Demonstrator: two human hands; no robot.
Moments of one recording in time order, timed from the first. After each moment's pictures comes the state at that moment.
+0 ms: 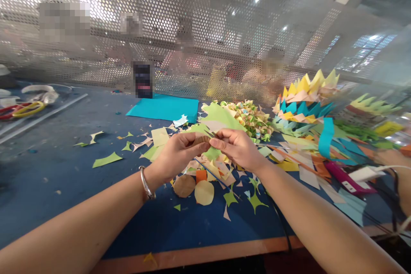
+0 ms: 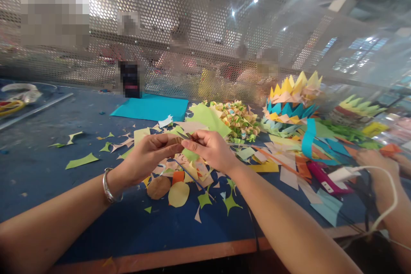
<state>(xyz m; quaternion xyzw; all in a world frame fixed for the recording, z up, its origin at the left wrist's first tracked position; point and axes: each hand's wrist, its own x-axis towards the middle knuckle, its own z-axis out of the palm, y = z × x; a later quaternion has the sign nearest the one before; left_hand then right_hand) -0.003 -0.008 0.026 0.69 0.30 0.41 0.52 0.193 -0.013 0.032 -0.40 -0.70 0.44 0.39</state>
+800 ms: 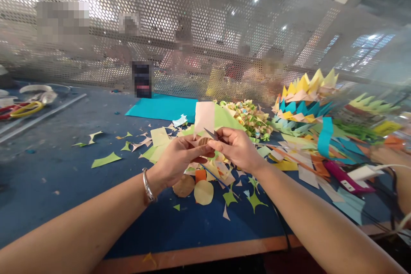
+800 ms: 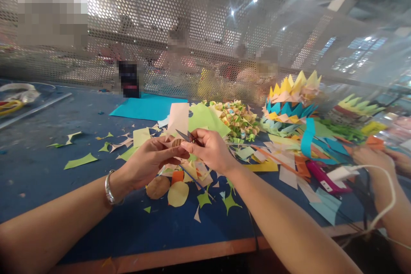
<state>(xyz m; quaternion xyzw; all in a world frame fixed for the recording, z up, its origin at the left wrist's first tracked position) 0.004 -0.012 0.022 0.53 0.32 0.41 0.67 0.189 -0.011 0.026 -0.39 -0.68 0.44 0.44</state>
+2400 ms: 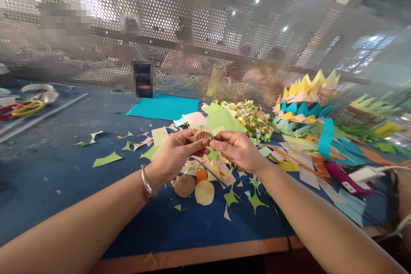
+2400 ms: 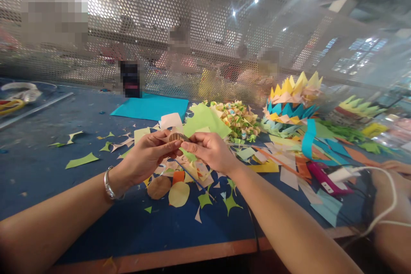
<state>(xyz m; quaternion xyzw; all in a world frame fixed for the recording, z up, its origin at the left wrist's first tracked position) 0.001 -0.010 0.028 0.53 0.29 0.46 0.65 0.189 -0.018 0.036 -0.38 -0.66 0.52 0.38</state>
